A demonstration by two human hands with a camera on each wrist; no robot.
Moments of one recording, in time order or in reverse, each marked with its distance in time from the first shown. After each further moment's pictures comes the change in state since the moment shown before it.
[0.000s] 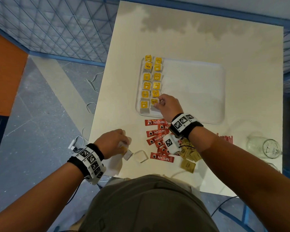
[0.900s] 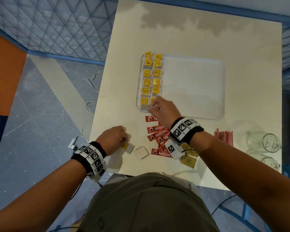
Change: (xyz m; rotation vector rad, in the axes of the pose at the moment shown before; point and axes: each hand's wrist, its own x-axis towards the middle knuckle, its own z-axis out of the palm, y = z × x) left_hand 0.004 -0.004 0.012 0.046 0.097 0.040; right_hand -0.043 -0.019 0.003 -0.100 -0.099 -0.107
